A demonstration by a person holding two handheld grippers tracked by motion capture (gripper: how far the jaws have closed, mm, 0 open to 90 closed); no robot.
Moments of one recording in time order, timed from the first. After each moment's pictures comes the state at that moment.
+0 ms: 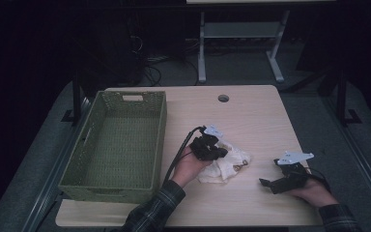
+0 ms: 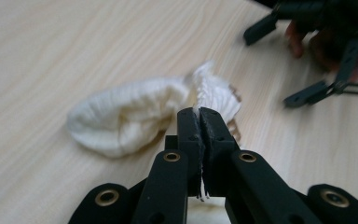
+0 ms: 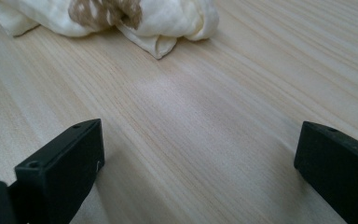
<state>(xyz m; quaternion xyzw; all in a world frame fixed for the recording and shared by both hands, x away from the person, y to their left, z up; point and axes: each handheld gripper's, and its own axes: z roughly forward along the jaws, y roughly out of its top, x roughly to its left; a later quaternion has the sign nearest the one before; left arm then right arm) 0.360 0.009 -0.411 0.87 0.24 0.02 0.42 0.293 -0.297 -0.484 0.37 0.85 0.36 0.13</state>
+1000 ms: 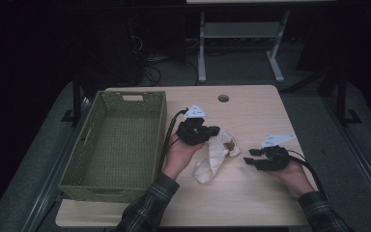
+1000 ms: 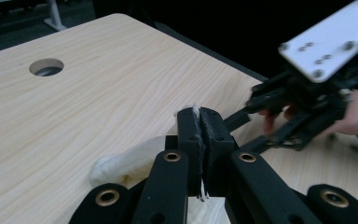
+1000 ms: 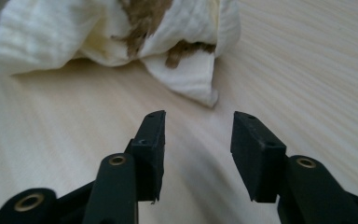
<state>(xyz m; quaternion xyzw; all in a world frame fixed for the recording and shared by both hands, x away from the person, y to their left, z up) 0.369 0.042 -0.363 0.81 0.29 0.07 0.50 0.341 -0.251 -0.458 0.34 0.85 0.39 0.11</state>
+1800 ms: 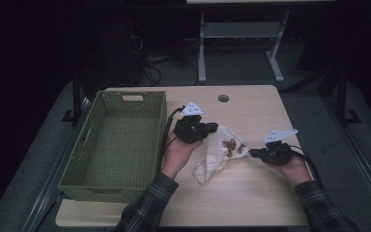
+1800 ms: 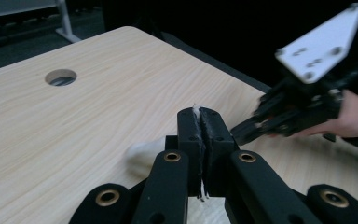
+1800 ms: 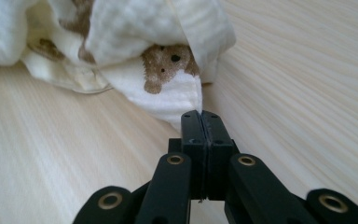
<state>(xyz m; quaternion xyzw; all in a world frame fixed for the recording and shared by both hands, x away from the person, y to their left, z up) 0.368 0.049 -0.352 0.80 0.30 0.08 0.51 0.348 -0.266 -0.452 0.34 0.85 0.38 0.12</state>
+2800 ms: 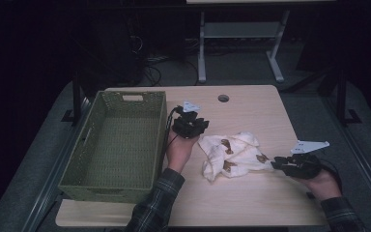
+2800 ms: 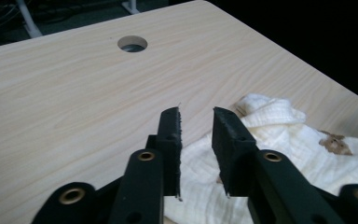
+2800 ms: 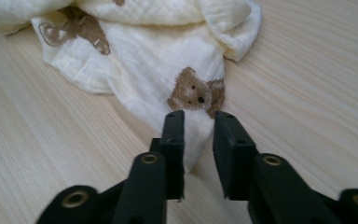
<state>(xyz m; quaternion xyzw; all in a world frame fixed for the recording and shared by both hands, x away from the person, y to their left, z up) 0.396 0.050 -0.382 0.79 0.40 0.14 0.45 0.305 -0.323 -0.447 0.37 0.84 0.36 0.13</state>
